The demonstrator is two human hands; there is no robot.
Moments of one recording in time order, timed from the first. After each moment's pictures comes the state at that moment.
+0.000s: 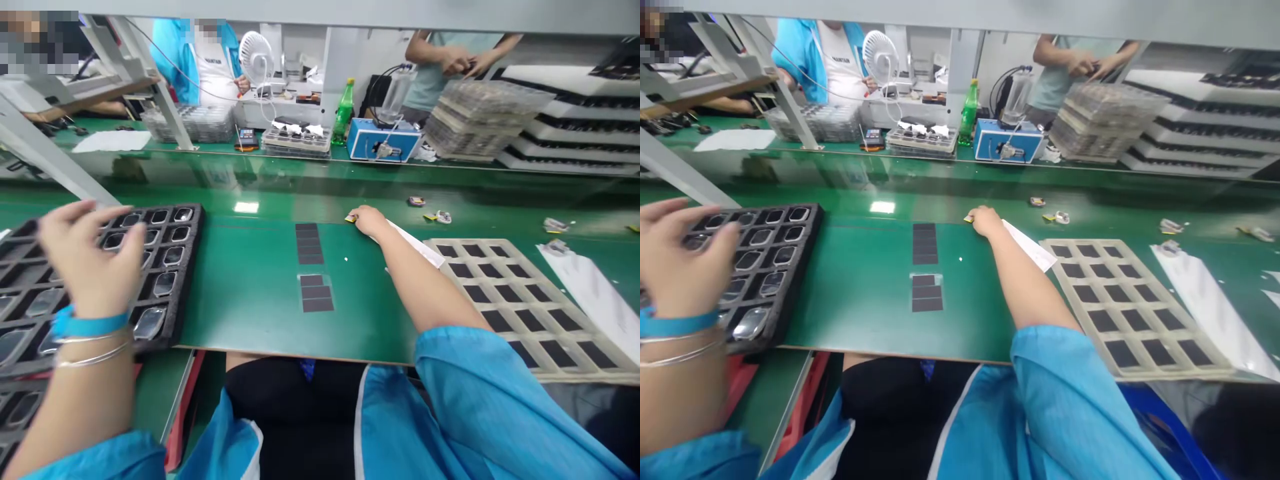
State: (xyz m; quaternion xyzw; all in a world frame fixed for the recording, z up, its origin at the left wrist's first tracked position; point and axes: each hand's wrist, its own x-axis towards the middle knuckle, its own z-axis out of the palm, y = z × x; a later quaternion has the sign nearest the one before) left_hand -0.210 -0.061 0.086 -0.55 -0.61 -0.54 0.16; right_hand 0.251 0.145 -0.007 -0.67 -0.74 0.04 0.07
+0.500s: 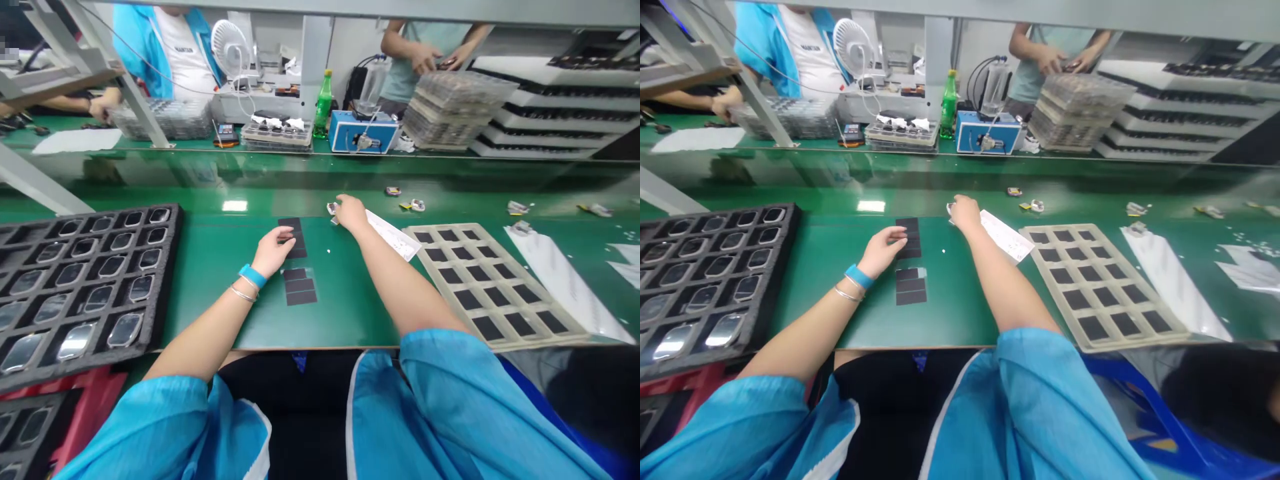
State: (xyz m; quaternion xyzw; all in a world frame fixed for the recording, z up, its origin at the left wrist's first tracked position) left_hand 0.002 0.025 -0.004 -0.57 -0.52 -0.47 -0.44; right_hand 0.227 0.115 0.011 -0.71 -0.68 0.04 0.18
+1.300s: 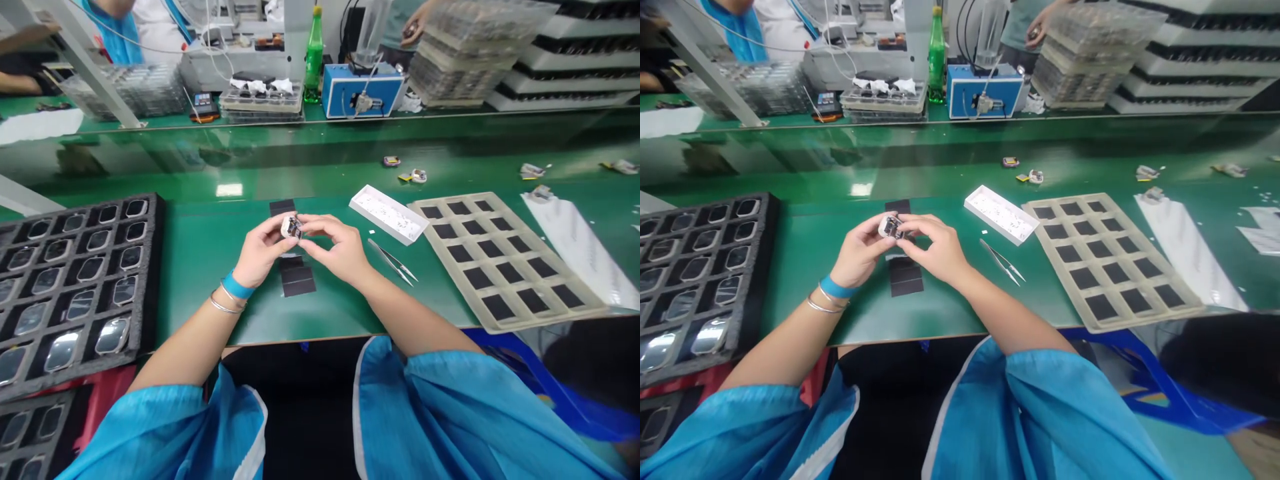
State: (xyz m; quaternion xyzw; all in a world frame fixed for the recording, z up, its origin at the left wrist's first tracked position) left_hand 0.001 -0.008 0.004 -0.56 -0.32 -0.53 -0.55; right_hand 0.176 -0.032 0.017 -0.38 -0.73 0.18 0.54
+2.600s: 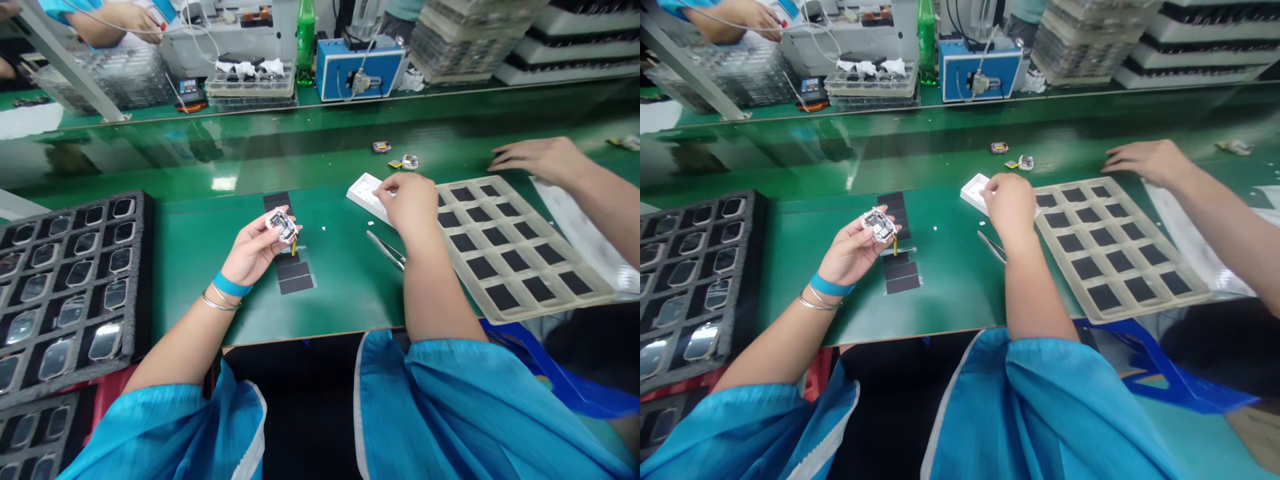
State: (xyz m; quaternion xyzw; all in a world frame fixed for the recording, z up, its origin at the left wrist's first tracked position) left_hand -0.005 -0.008 0.006 -0.47 -0.30 -0.47 -0.68; right_hand 0.285 0.014 0.038 -0.73 -0.60 0.02 0.32
